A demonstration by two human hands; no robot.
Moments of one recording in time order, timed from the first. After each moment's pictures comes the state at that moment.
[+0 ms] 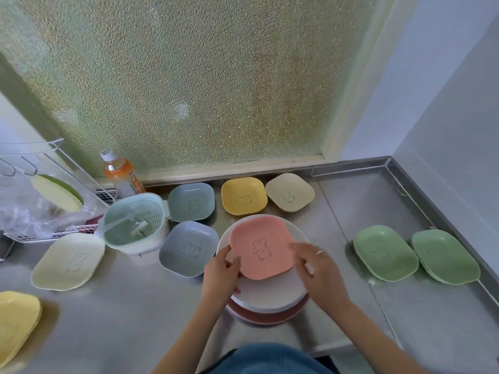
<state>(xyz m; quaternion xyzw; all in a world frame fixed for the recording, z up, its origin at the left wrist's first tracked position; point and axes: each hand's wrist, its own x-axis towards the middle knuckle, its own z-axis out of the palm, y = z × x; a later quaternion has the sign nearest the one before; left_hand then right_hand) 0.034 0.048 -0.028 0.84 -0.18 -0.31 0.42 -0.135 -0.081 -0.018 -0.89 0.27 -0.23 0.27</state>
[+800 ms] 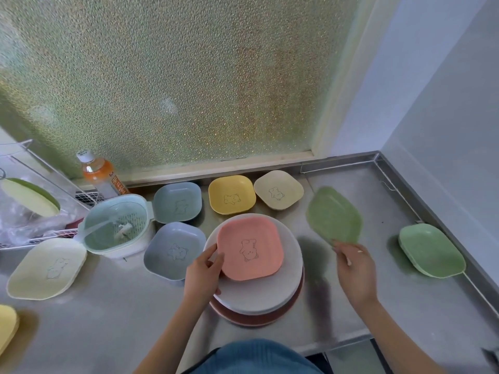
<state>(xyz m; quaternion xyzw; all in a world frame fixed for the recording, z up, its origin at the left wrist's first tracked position) 0.043 0.047 -0.035 0.84 -0.18 -0.30 0.42 -0.191 -0.139 -0.048 -0.80 0.48 -0.32 0.18</state>
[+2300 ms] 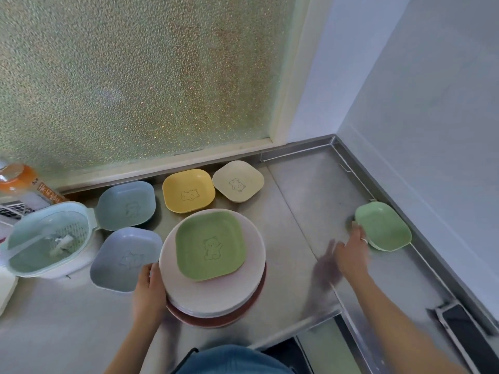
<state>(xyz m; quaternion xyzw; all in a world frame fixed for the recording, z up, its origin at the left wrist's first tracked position) 0.042 0.054 -0.062 0.85 -0.06 -0.27 0.46 -0.259 -0.212 -0.080 -0.66 0.71 -0.11 0.22</state>
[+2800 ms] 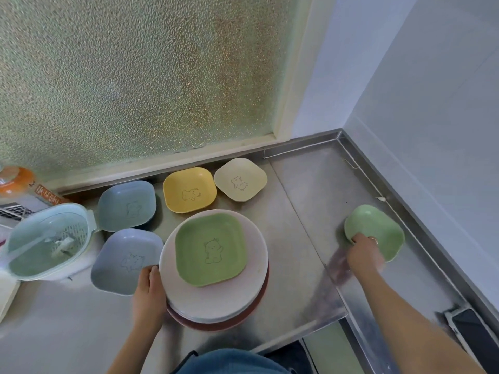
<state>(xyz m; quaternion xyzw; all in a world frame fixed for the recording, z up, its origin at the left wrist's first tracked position) 0.043 0.053 -0.062 0.85 -0.05 -0.26 0.46 -0.267 -0.234 -0.089 -0.64 0.75 0.03 0.15</state>
